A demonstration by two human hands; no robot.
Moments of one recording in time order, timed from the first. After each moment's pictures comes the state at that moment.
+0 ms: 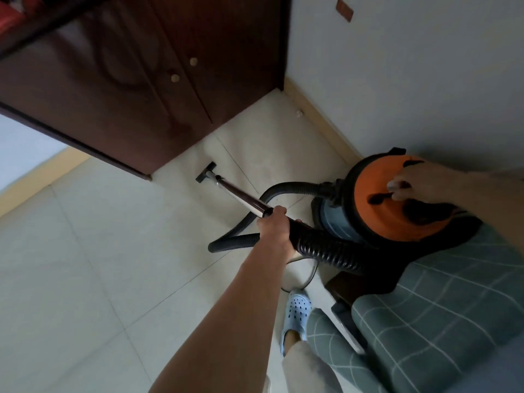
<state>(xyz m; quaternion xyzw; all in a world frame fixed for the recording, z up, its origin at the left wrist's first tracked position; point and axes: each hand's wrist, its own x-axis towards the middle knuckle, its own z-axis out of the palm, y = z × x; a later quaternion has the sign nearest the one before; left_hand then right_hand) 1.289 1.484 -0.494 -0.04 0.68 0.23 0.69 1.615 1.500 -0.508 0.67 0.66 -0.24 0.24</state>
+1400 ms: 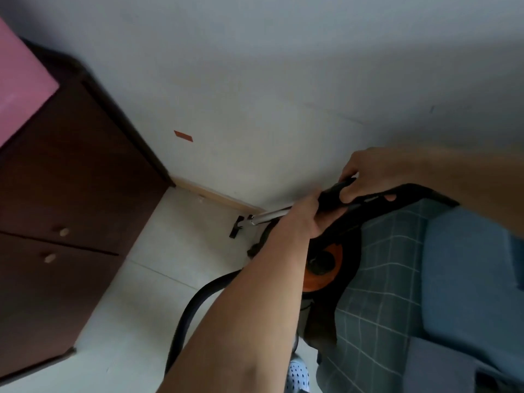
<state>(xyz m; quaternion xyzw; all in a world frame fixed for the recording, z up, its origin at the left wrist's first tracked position) 1.579 1.564 -0.364 0.12 0.44 -0.04 0.89 1.685 1.509 -0.245 0.83 0.41 -0.35 0.13</state>
